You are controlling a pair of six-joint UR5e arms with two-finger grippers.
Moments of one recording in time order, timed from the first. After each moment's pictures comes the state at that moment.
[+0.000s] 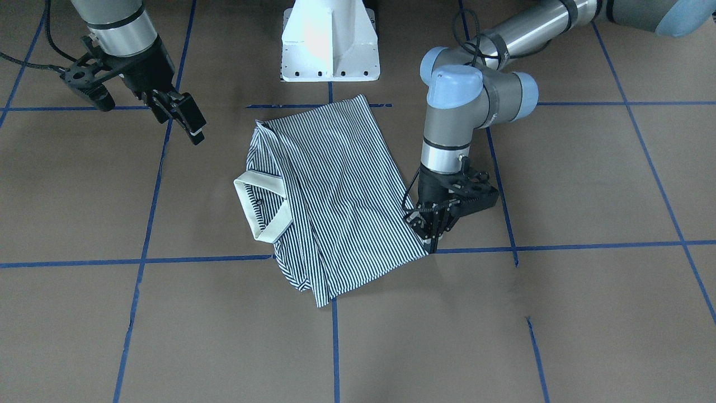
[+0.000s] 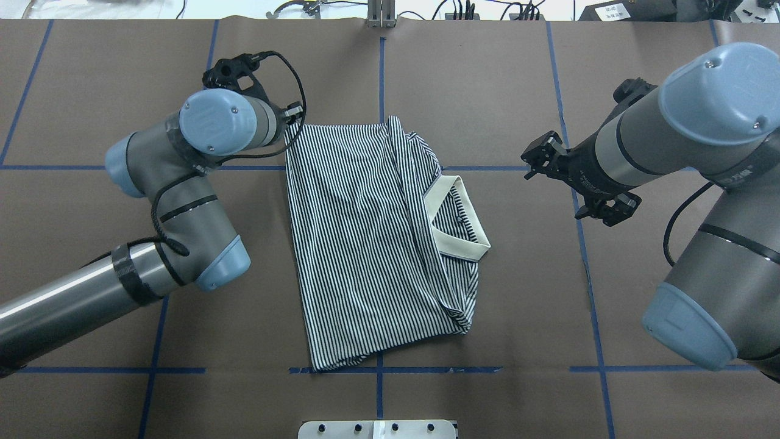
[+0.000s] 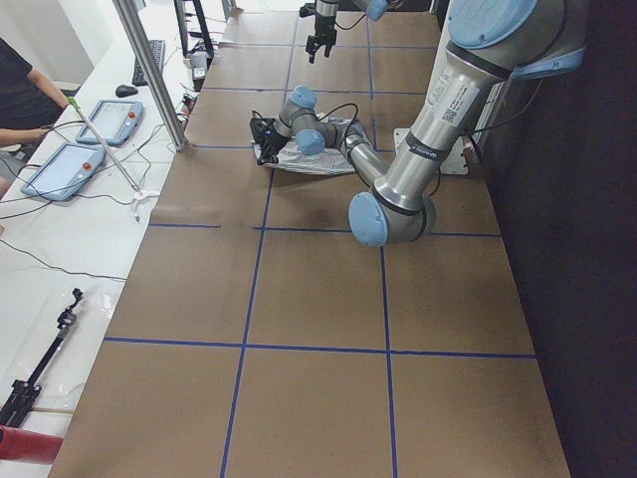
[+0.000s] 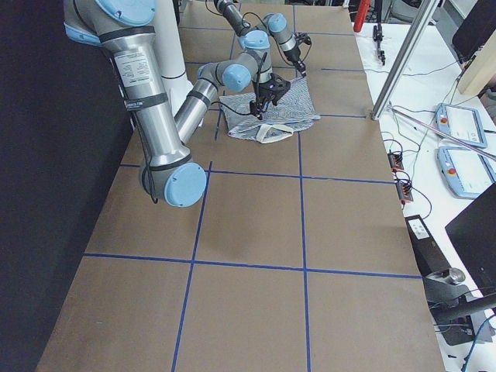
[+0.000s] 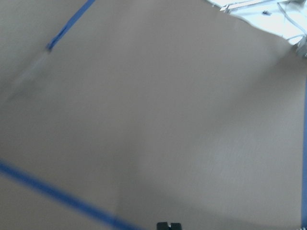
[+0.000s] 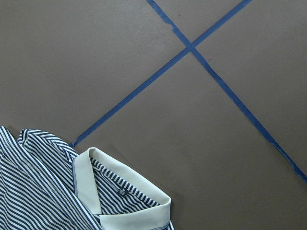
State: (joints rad) left arm -0.69 -2.24 -1.45 -1.98 -1.50 -1.53; right arm 0.74 -1.22 2.17 -1.73 1.94 1.75
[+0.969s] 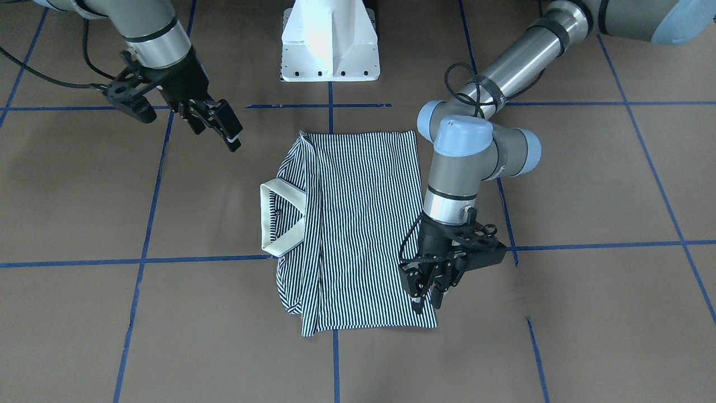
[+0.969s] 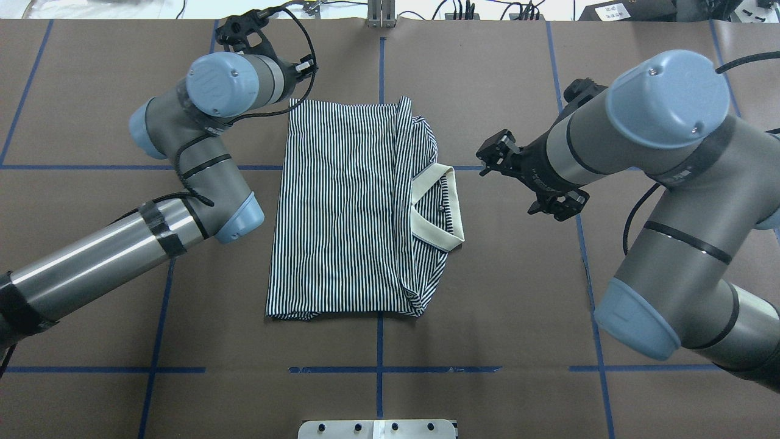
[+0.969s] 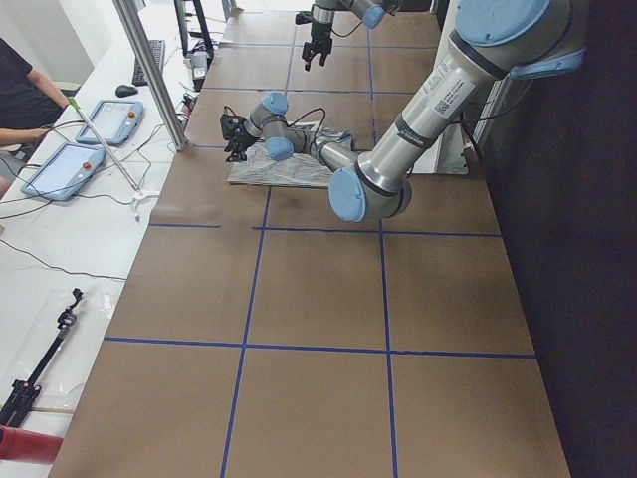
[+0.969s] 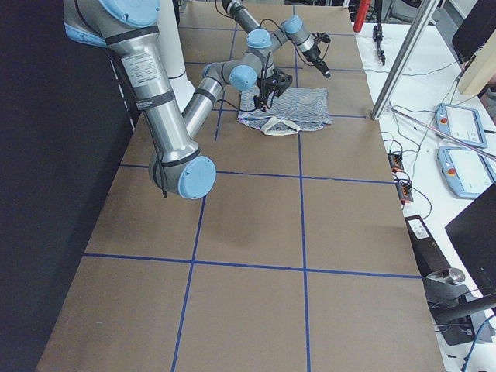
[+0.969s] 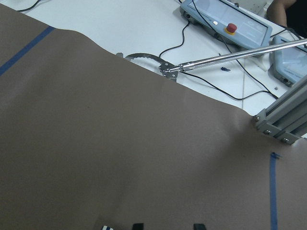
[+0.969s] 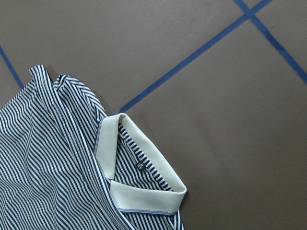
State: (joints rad) left arm -0.75 -2.28 -1.32 -2.28 -1.51 -1.49; right arm 0.66 -1.13 2.06 -1.61 1.91 1.77
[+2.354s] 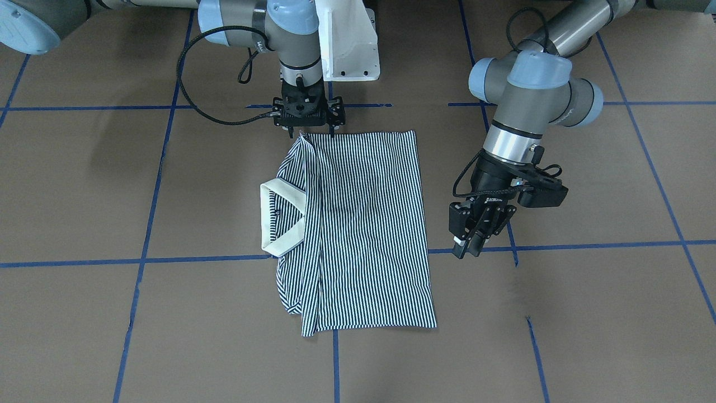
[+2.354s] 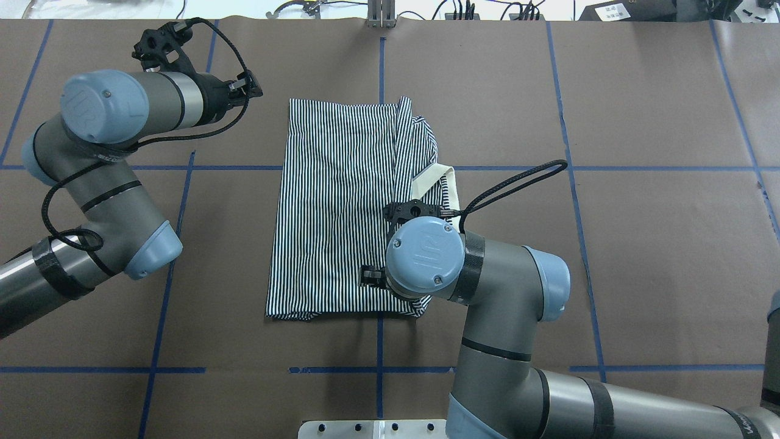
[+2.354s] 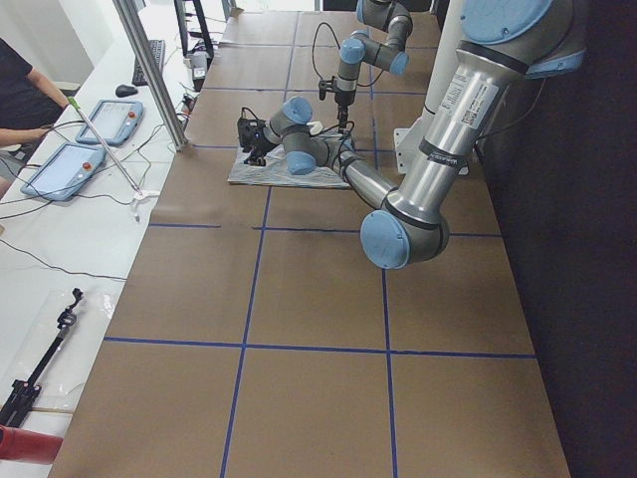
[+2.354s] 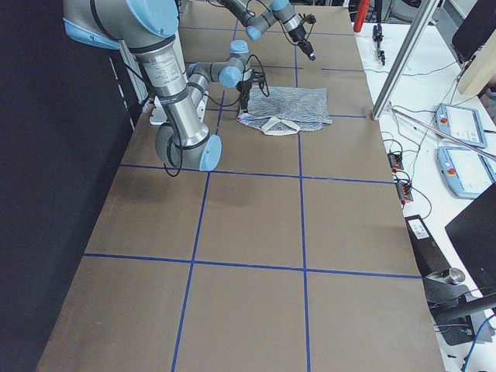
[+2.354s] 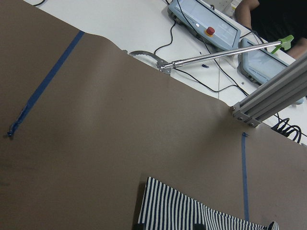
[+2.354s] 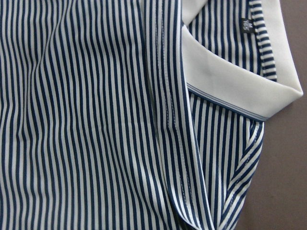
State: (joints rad) left arm -0.77 -2.05 -1.59 -2.28 -1.60 -1.49; right arm 0.34 -0.92 1.77 -1.59 1.70 1.50
